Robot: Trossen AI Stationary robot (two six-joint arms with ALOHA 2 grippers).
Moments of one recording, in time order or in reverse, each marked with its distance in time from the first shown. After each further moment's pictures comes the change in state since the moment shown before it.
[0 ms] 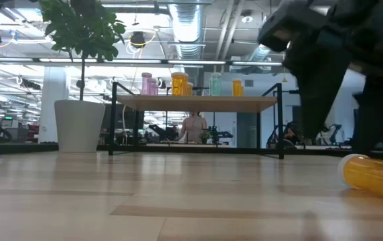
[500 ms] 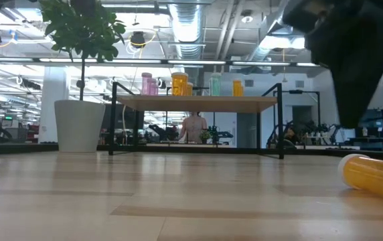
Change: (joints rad) left arm 0.000 0.000 0.000 0.000 0.000 -0.001; right arm 0.077 -0.014 0.027 -0.051 -0.005 0.056
